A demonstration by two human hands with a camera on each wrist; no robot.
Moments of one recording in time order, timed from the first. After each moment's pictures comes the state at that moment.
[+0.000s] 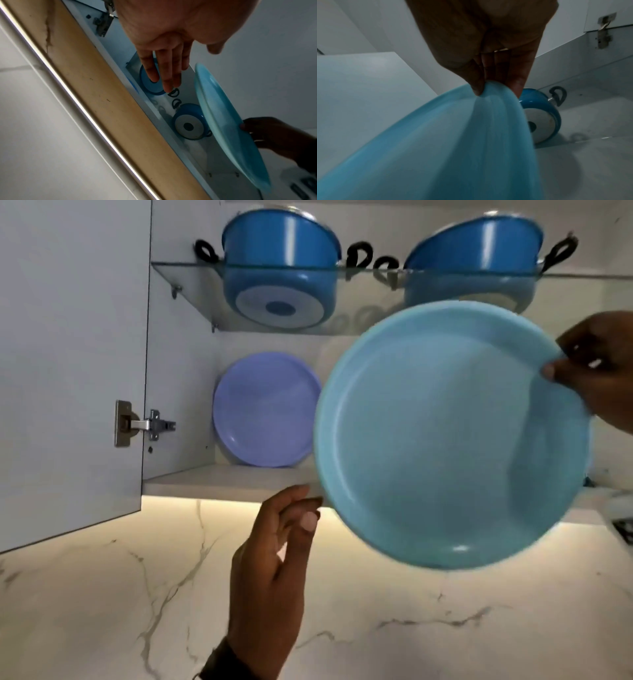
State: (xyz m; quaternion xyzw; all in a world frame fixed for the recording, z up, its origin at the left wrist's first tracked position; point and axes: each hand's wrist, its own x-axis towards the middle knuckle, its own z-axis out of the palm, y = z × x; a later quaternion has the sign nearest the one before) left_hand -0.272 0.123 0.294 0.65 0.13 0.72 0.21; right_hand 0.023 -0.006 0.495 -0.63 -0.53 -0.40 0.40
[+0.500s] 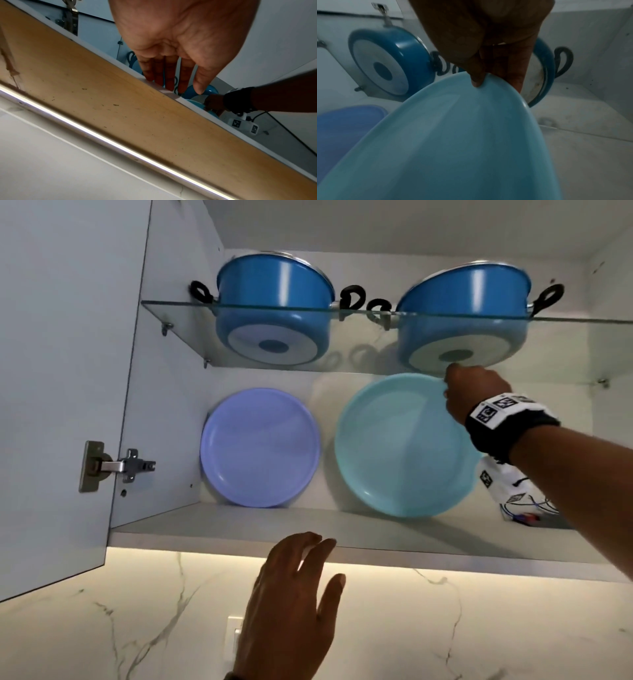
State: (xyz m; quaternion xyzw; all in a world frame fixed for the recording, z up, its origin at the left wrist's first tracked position) left_hand -0.237 0.199 0.298 0.75 0.26 0.59 -0.17; right_hand 0.051 0.176 0.583 -0.71 -0.47 -0.45 0.28
